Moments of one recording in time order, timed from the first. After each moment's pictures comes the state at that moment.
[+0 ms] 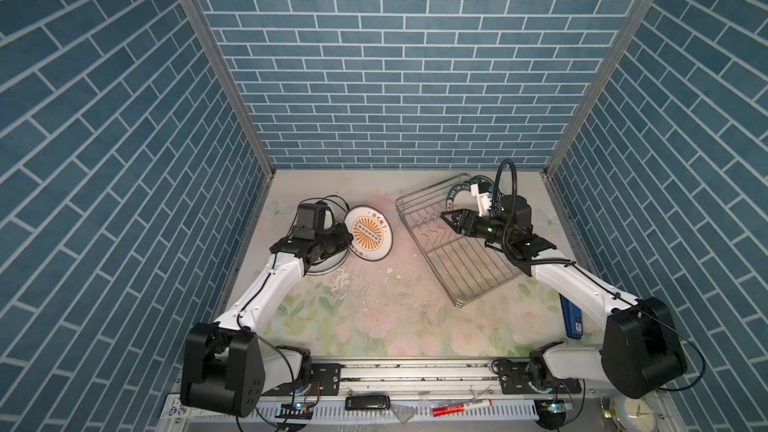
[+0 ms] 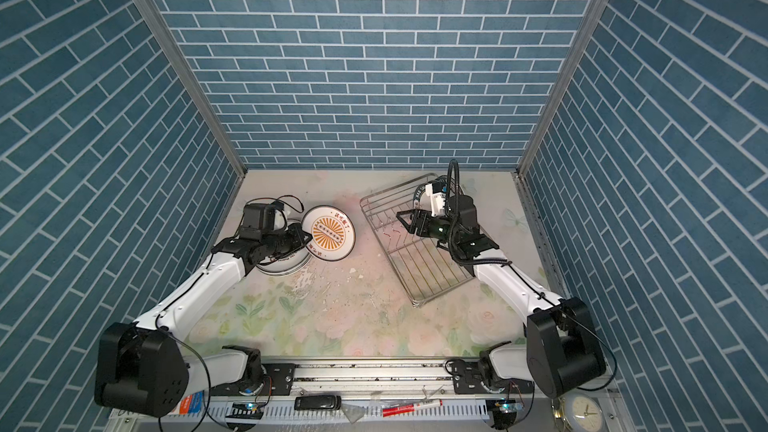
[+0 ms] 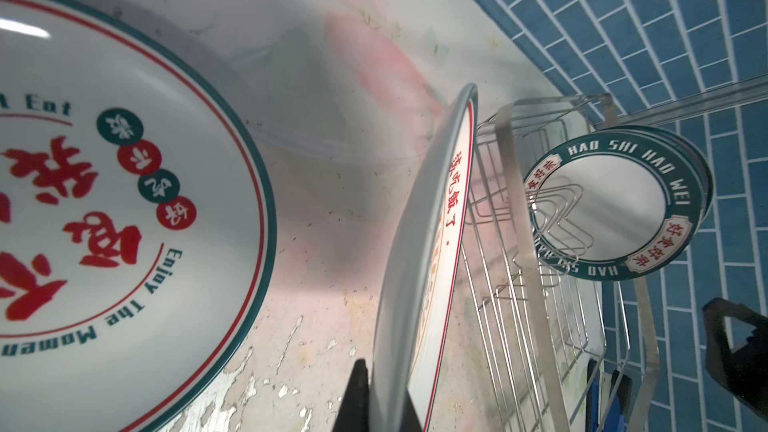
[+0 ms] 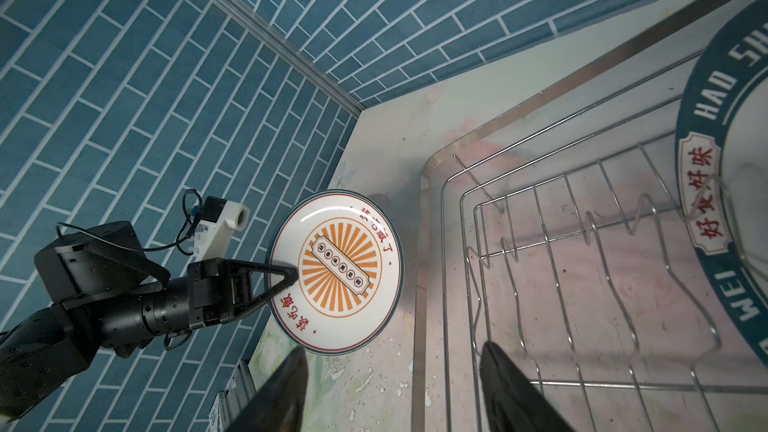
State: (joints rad) left arm -0.18 1.27 0.86 -0.42 0.35 -0.61; right arm 0.41 1.33 0.84 0.13 -0.56 0.62
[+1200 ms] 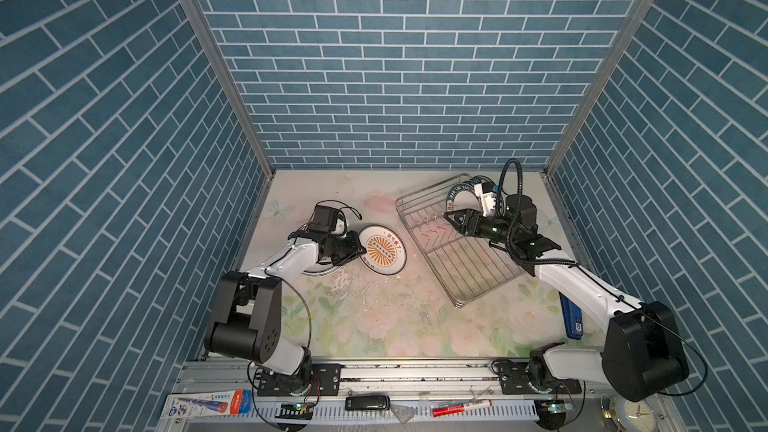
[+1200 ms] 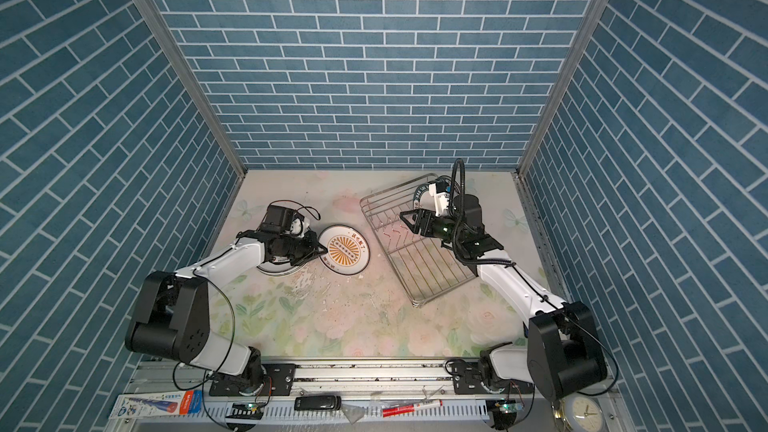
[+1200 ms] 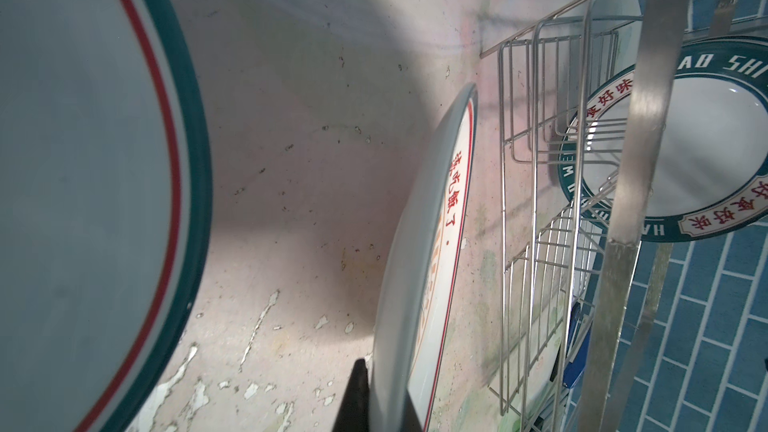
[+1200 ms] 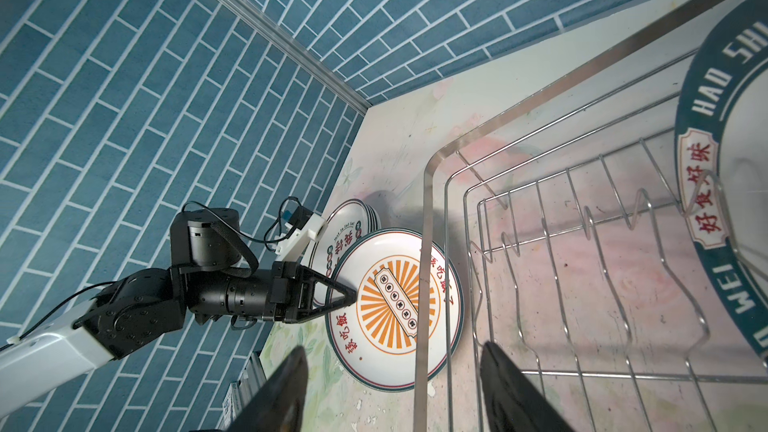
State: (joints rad) left arm -0.20 1.52 0.89 -0.40 0.52 -0.63; right arm 0.37 1.32 0.84 0.11 -0.63 0.62
